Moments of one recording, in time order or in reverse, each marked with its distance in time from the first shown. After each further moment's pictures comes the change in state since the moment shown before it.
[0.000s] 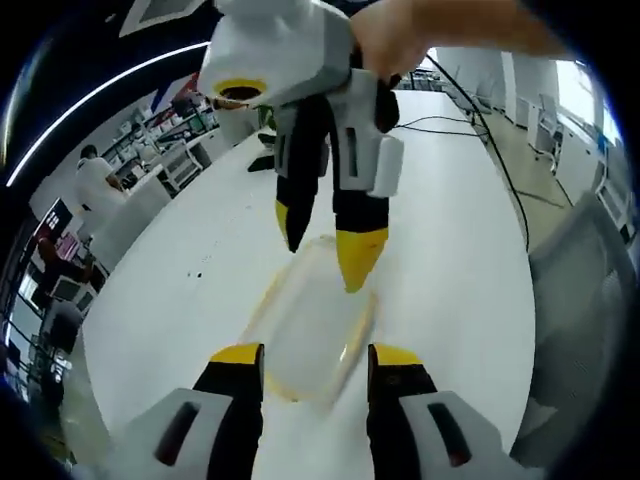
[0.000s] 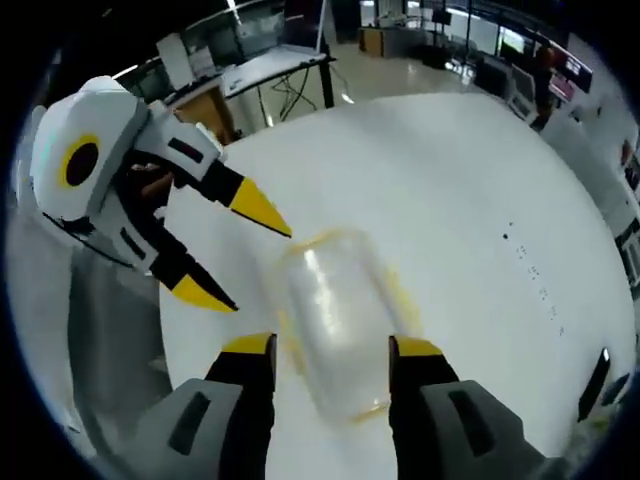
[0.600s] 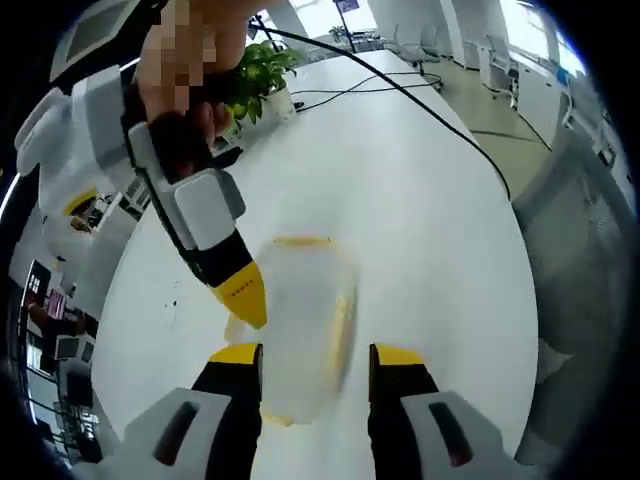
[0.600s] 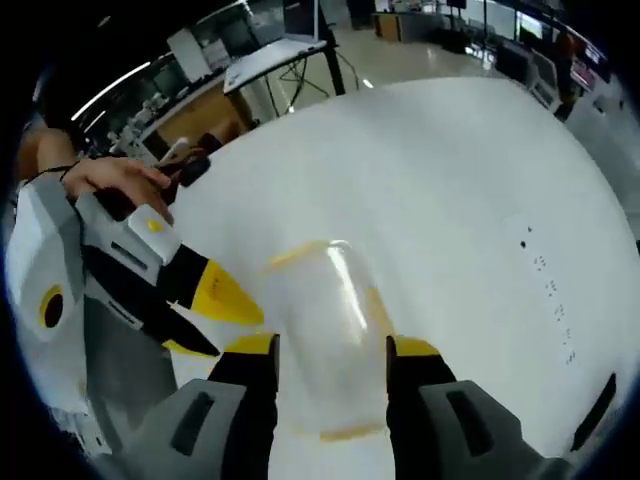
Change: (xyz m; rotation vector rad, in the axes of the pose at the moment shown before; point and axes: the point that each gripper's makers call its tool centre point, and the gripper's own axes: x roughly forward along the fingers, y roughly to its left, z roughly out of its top) left arm 0.021 -0.030 0.009 0.248 0.112 -0.111; right arm 0.011 -0.025 0.012 -0.026 0.118 0.144
